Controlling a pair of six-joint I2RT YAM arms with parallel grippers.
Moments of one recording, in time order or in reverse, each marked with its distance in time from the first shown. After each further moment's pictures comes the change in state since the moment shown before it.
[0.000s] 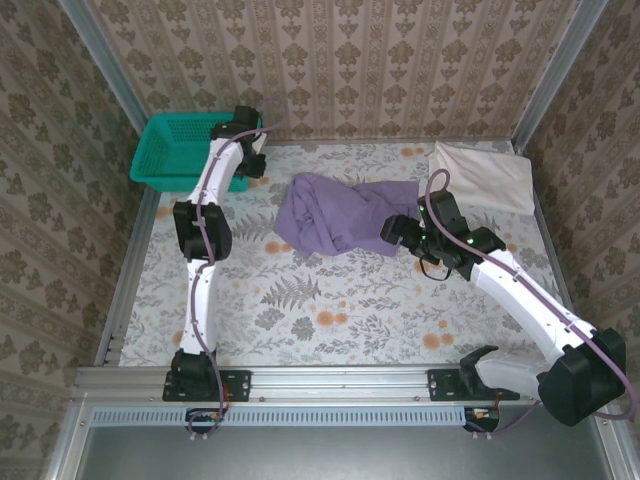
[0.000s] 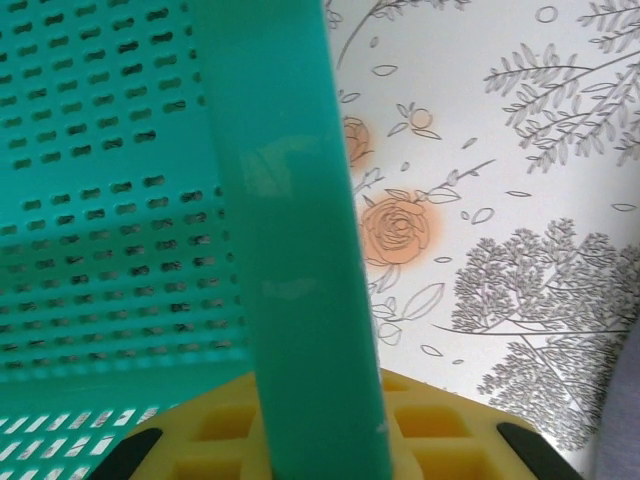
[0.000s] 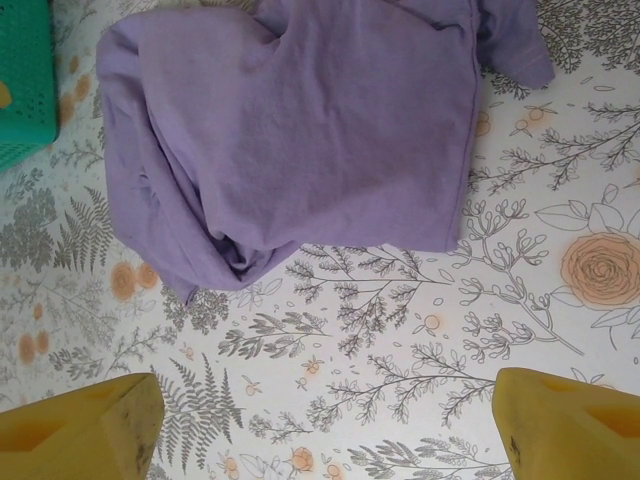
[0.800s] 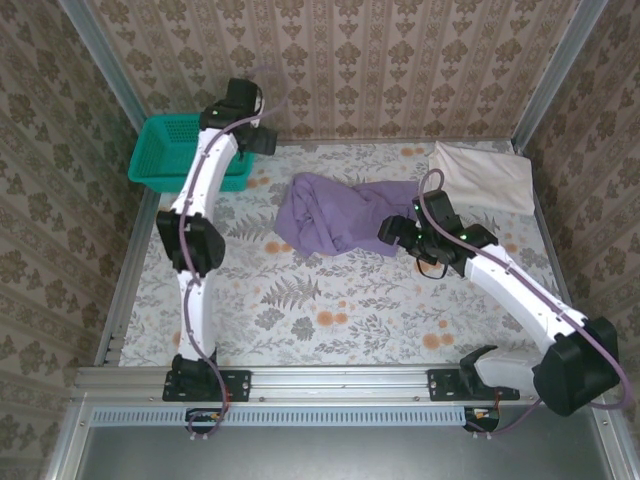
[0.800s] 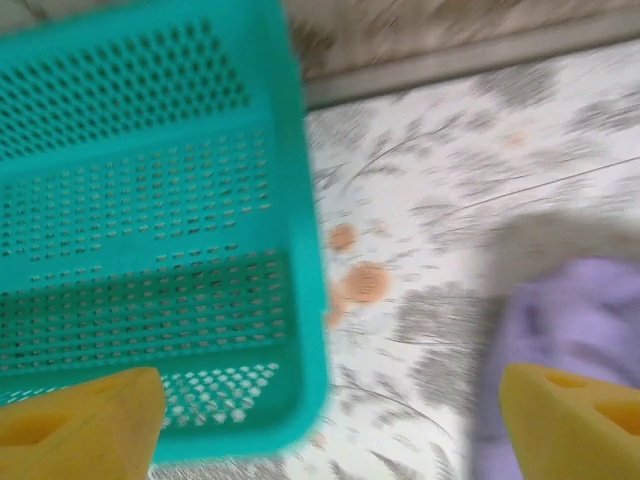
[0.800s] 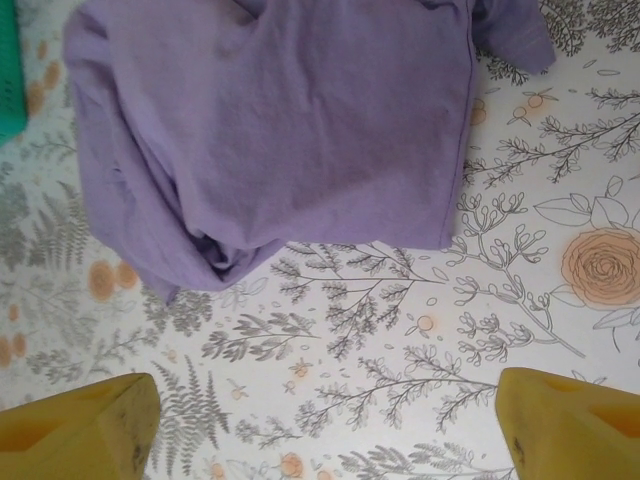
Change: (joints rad) left arm -0.089 -0.354 -0.145 0.076 -0.027 -0.093; right arm -0.002 0.077 -0.004 0.024 0.000 -0.003
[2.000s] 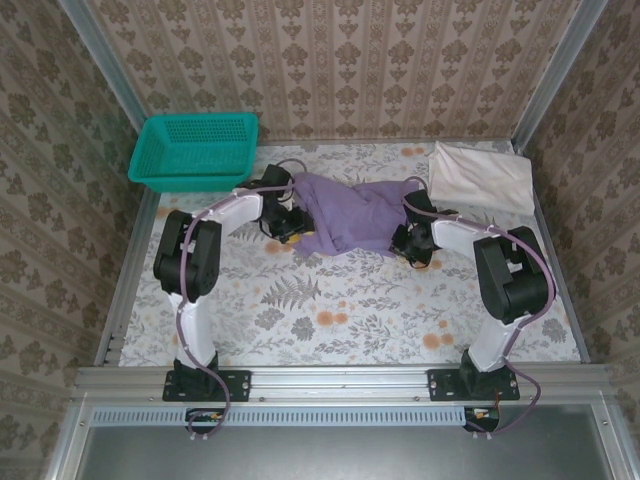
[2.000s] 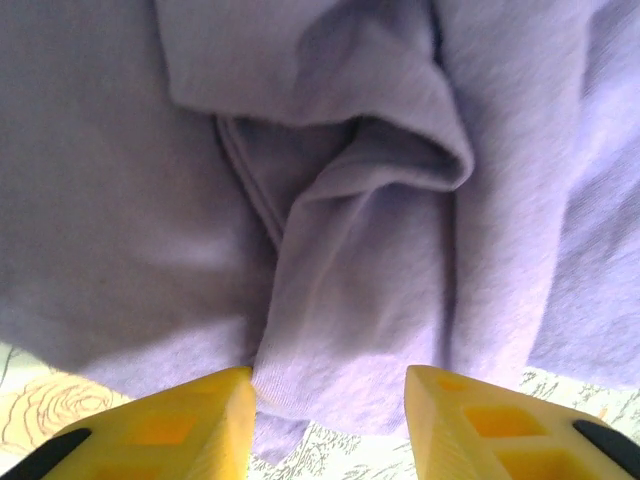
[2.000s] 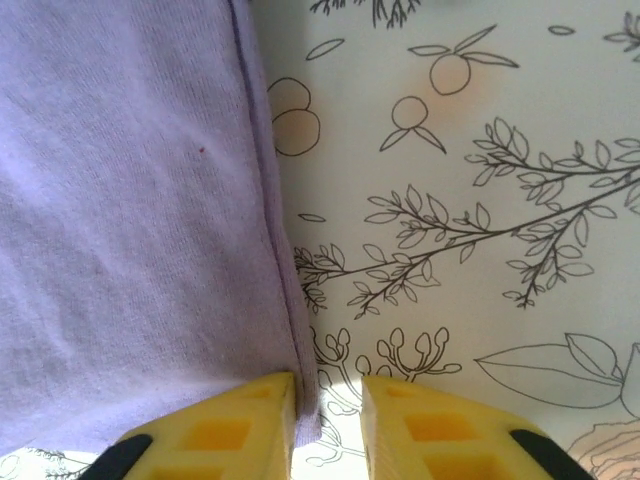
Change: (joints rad) left arm -0.127 -0.198 -0.985 0.431 0.575 -0.593; right arm -0.145 0.531 0.047 0.162 -0.106 -0.024
